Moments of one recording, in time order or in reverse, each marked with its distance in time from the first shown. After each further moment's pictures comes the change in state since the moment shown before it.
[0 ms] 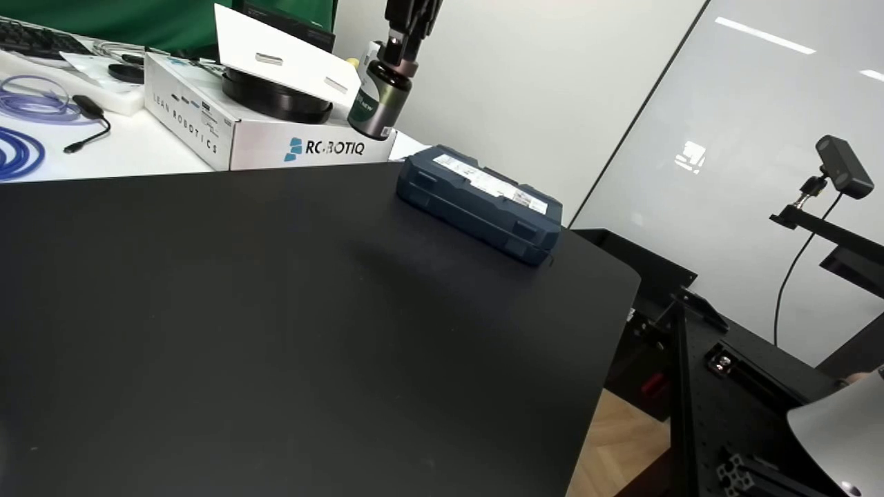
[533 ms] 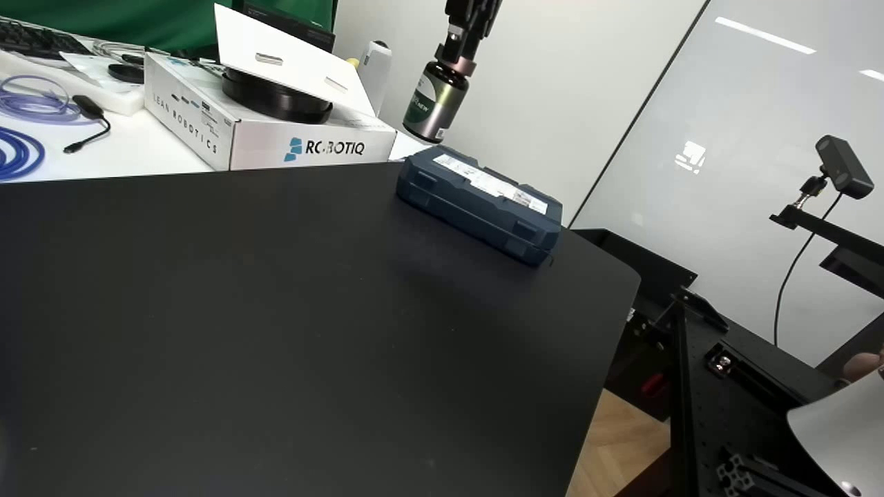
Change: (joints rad) arm -0.016 -0.196 -0.030 -0.211 0.039 -0.043 0.075
